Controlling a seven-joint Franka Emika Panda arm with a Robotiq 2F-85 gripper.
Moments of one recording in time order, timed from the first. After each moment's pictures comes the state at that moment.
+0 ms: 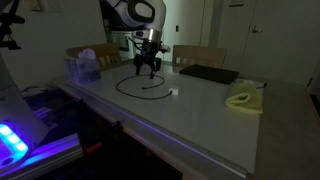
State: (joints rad) arm 0.97 0.74 -0.97 -2.10 0.69 2.04 2.60
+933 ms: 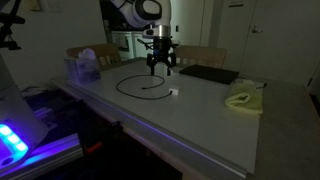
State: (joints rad) arm 0.88 0.74 -0.95 -2.07 0.52 2.21 2.61
